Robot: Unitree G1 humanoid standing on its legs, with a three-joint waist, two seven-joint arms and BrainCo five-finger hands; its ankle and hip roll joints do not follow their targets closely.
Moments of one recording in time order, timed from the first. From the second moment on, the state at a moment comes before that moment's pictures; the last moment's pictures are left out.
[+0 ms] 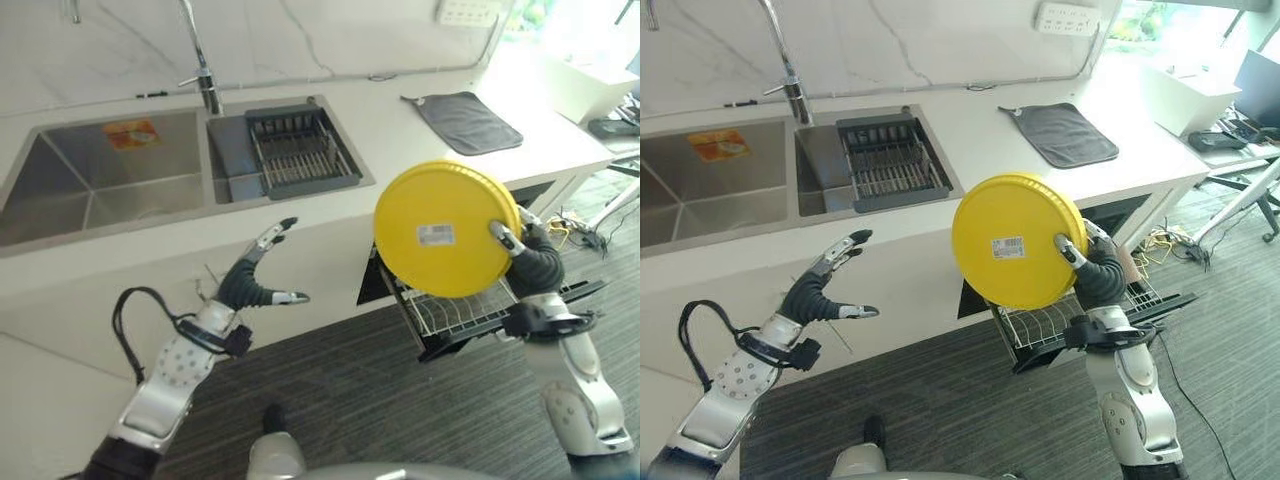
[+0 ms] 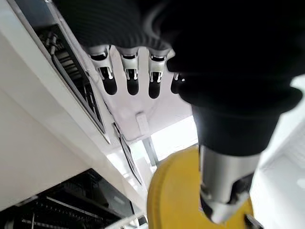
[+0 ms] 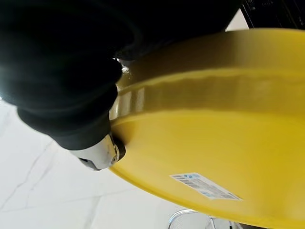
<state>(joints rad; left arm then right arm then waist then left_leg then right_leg) 0.05 0.61 -0.19 -0.19 -0.05 -0.33 -0.06 0.12 -0.42 -0.01 -0.36 0.75 -0.12 0.02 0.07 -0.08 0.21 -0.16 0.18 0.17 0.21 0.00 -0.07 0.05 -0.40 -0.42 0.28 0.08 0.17</state>
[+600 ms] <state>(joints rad) 0.20 0.46 -0.20 -0.22 0.00 -0.31 0.07 0.13 -0.59 0.05 -0.40 0.82 -0.13 0.06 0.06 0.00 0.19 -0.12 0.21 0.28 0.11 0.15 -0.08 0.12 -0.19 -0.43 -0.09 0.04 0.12</state>
